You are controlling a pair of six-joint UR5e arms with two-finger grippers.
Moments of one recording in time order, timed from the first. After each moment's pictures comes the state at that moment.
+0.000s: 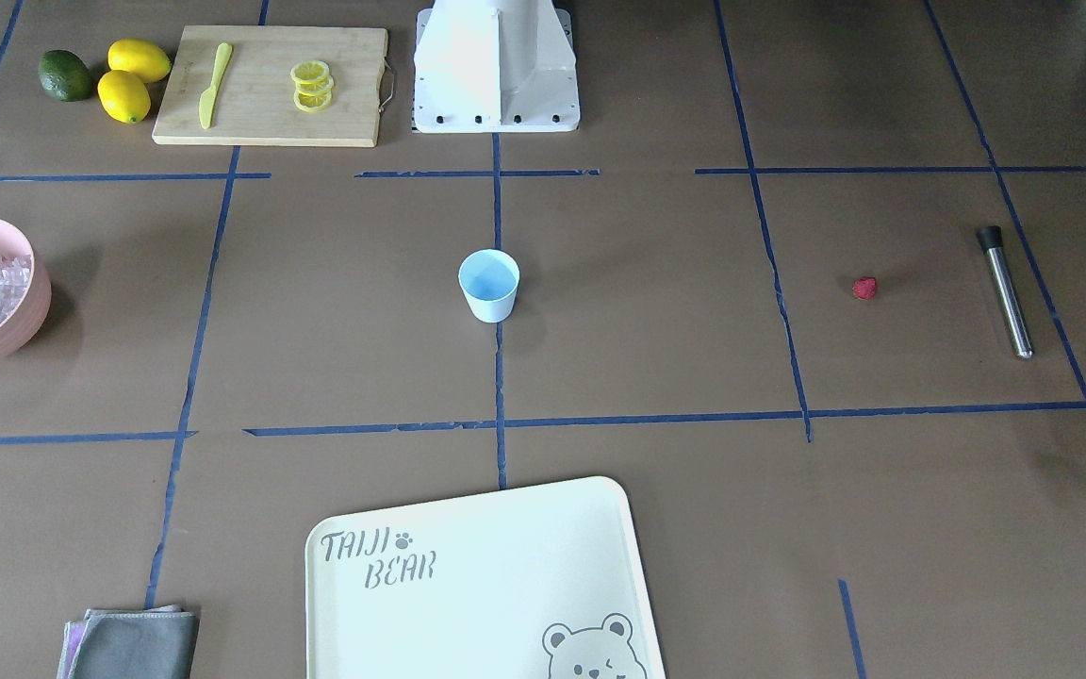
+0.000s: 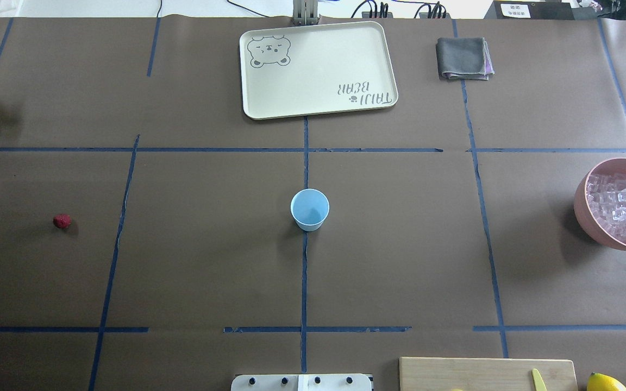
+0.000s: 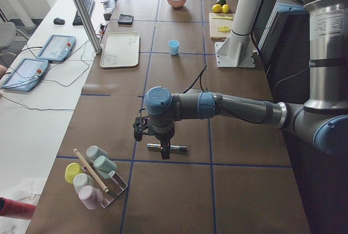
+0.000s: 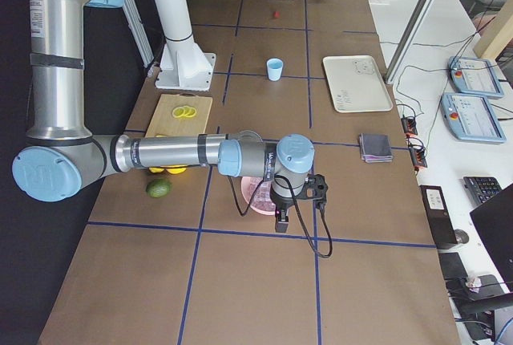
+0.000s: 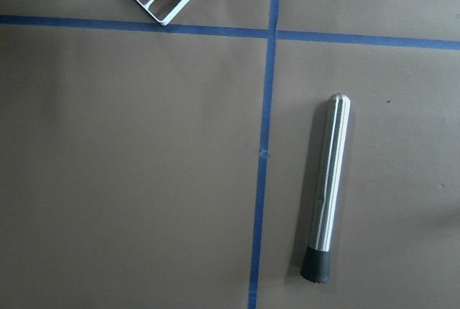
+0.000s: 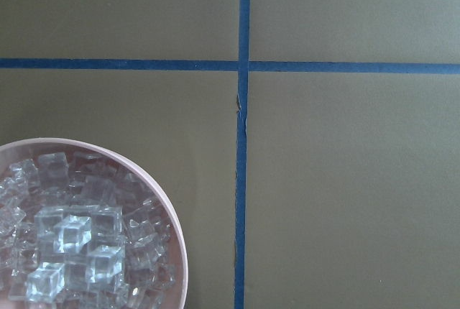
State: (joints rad) left arm -1.59 -1.45 -1.85 -1.35 -2.36 0.00; right arm 1.54 -1.63 1.72 -1.69 2.33 0.00
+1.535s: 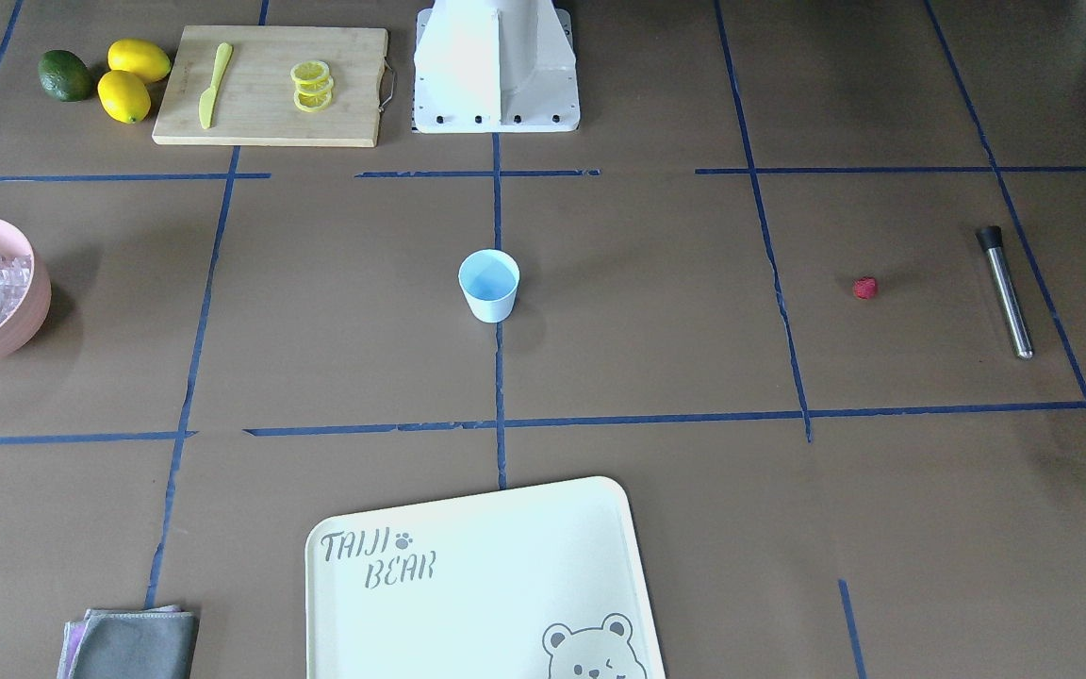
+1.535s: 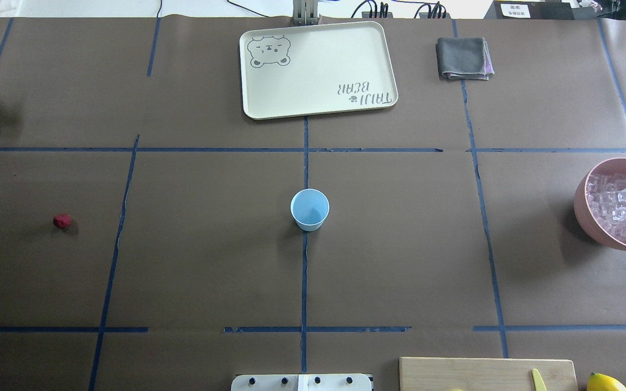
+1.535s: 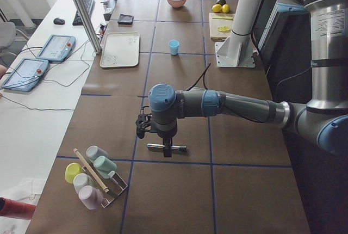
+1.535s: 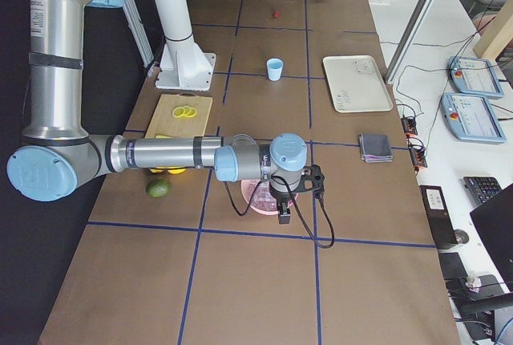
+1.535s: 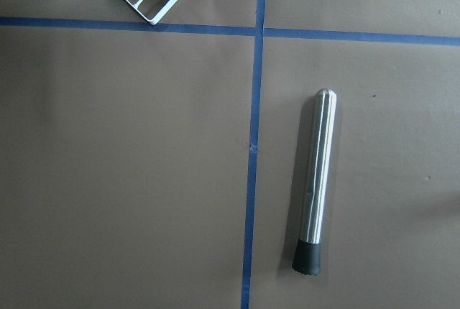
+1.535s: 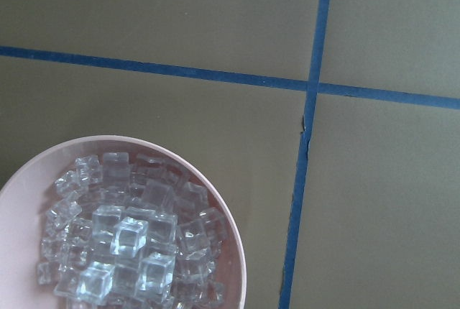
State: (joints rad) left arm -1.59 -1.42 -1.88 -1.35 -2.35 0.00; right arm 1.49 -1.67 1.73 -1.52 2.40 0.02
